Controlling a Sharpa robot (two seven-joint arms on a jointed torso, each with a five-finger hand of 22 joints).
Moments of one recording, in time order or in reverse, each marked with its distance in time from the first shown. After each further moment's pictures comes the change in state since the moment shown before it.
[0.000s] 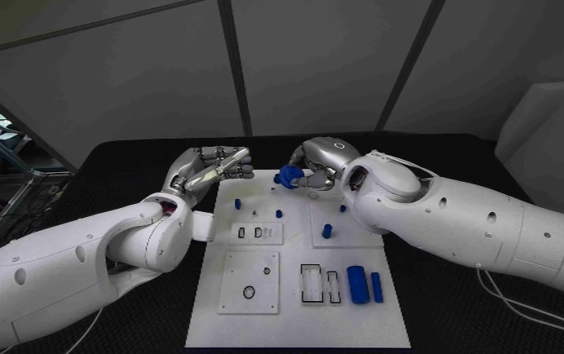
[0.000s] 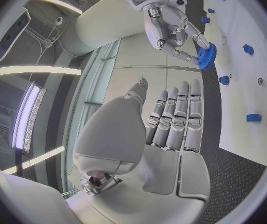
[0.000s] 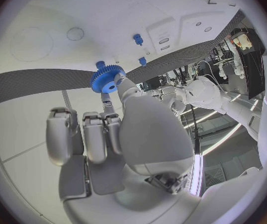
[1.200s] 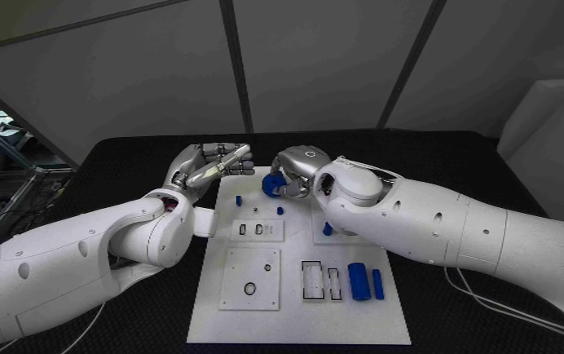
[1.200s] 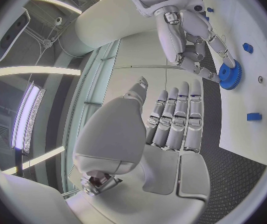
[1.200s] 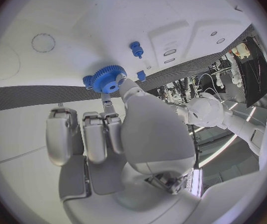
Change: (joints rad) left arm 0.001 -0.001 0.000 -0.004 0.000 -0.001 0.000; left_hand 0.000 0.000 -0.003 -0.003 0.000 0.000 0.000 0.000 0.000 0.000 0.000 0.000 0.000 -0.007 0.000 -0.004 0.000 0.000 -0.004 0.004 0.000 0.001; right arm -0.001 0.173 -0.058 -0.168 -0.058 0.034 0.004; right_hand -0.042 -0.029 0.028 0.003 -0.009 0.016 0.001 -0.046 0.000 0.000 0.000 -0.015 0.000 0.000 0.000 0.000 0.000 0.000 0.000 0.000 0.004 0.000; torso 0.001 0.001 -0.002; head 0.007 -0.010
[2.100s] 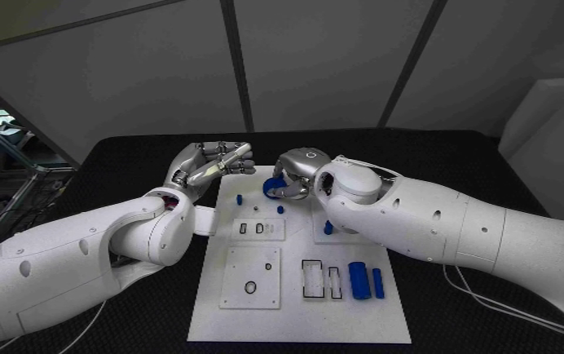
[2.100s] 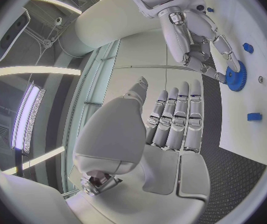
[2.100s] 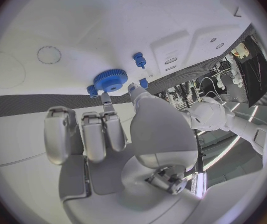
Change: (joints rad) left arm 0.001 -0.001 0.000 0.000 0.000 0.000 0.000; left_hand 0.000 0.000 0.000 0.000 0.000 0.000 0.000 -0.001 0.000 0.000 0.000 0.000 0.000 0.000 0.000 0.000 0.001 0.000 0.000 0.000 0.000 0.000; right arm 0.000 0.008 0.000 -0.019 0.009 0.063 -0.006; right_hand -0.226 -0.017 -0.019 0.125 0.016 -0.039 0.002 -0.096 0.006 -0.002 0.034 -0.028 0.000 -0.004 0.032 0.000 0.000 0.000 -0.011 0.033 -0.004 0.000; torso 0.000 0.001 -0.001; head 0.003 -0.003
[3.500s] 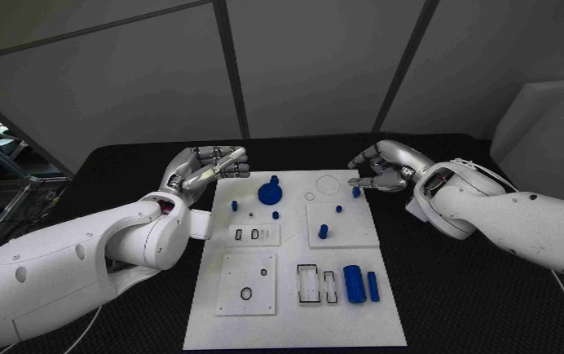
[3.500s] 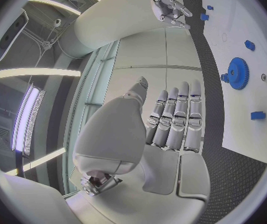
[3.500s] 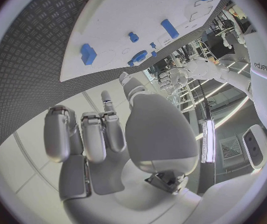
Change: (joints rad) left arm 0.000 0.007 0.000 -0.023 0.000 0.000 -0.001; left_hand 0.000 0.000 0.003 -0.002 0.000 0.000 0.000 -0.002 0.000 0.000 0.000 0.000 0.000 0.000 0.000 0.000 0.001 0.000 0.000 0.000 0.000 0.000; right arm 0.000 -0.471 0.004 0.157 0.463 -0.171 0.316; right_hand 0.139 -0.076 0.018 -0.121 0.034 0.021 -0.005 -0.015 -0.002 0.000 0.000 -0.013 0.000 0.000 0.000 0.000 0.000 0.000 -0.024 -0.005 -0.022 0.000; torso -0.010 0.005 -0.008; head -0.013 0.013
